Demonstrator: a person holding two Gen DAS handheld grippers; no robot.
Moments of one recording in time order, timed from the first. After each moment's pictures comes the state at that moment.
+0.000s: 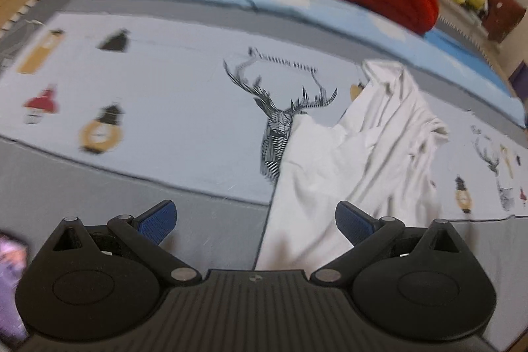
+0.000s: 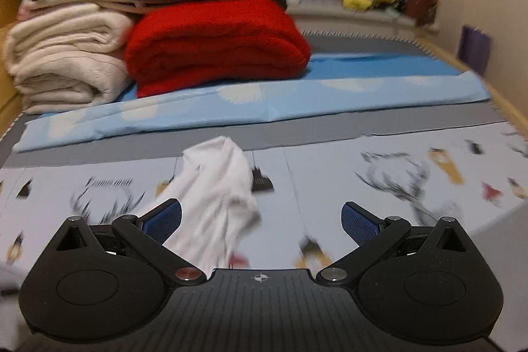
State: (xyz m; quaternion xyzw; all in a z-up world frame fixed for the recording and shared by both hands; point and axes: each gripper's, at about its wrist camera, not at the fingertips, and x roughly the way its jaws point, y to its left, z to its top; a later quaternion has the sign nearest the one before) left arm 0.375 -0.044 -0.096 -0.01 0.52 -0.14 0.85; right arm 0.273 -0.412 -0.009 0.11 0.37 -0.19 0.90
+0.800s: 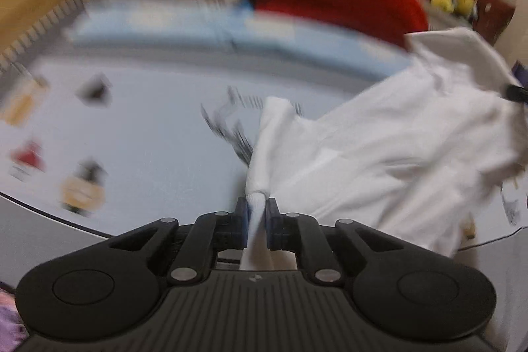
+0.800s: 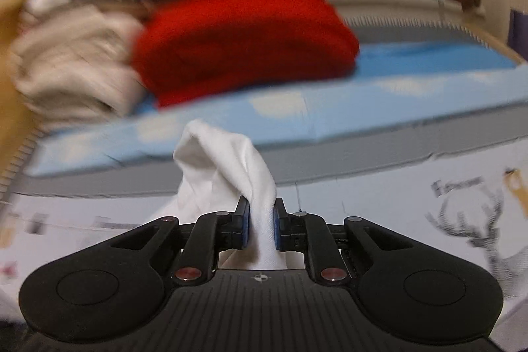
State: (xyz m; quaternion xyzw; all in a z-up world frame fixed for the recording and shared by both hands) left arm 0.367 -0.053 -0.068 0.01 0.43 -0.14 0.89; right arm 0.272 -0.440 0.023 0.14 0.31 -0.10 0.93
